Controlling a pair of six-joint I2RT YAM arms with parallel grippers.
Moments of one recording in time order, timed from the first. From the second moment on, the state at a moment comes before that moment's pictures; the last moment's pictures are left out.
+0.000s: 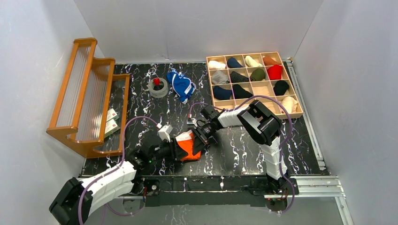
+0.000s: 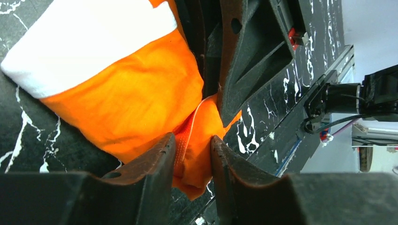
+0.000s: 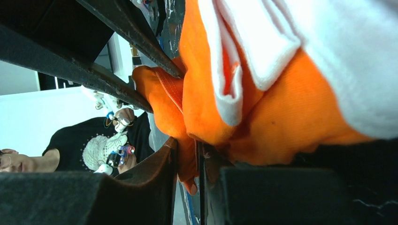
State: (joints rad) left arm -0.69 0.84 0.13 0.16 0.28 -0.71; right arm 0.77 2.12 1.14 -0.25 -1.22 0.21
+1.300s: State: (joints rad) left arm -0.70 0.76 0.11 0.06 0.13 -0.86; right arm 0.73 1.43 0.76 0.22 -0.62 0.15
